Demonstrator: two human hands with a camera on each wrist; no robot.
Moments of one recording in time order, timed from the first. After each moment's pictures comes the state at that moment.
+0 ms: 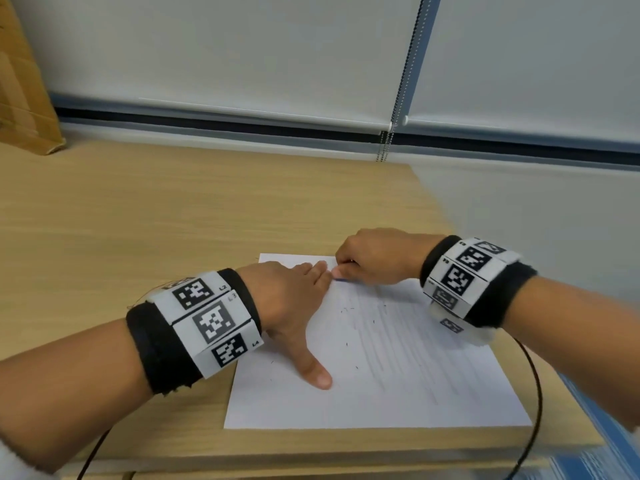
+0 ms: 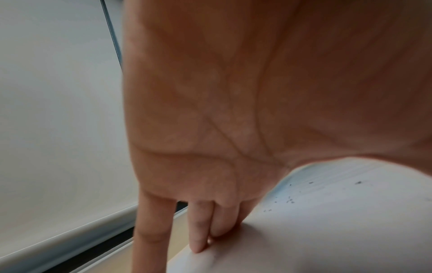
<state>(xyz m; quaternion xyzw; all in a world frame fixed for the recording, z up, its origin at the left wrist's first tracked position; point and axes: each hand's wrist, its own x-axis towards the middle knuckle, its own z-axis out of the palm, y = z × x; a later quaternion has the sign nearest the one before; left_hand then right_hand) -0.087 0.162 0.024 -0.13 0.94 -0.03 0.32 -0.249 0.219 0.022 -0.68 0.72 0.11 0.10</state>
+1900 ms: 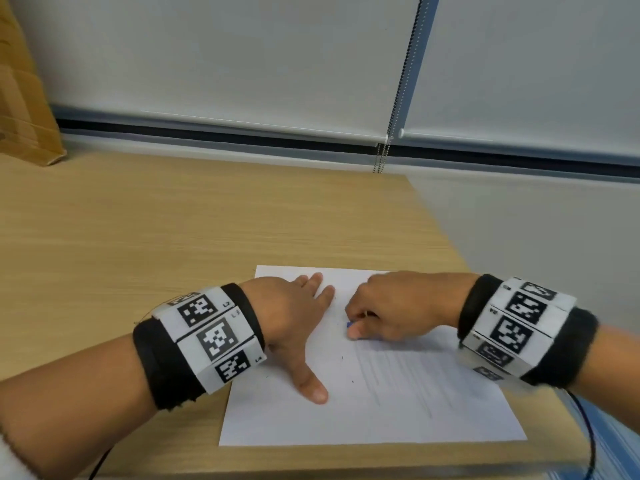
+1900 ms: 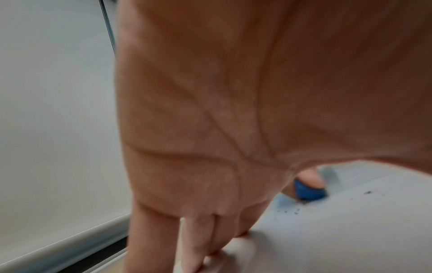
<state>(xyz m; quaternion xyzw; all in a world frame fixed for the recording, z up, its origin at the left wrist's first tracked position) -0.091 0.165 0.024 -0.14 0.93 0.00 0.33 -0.233 0.265 0.025 -0.68 0.69 0.15 0.17</state>
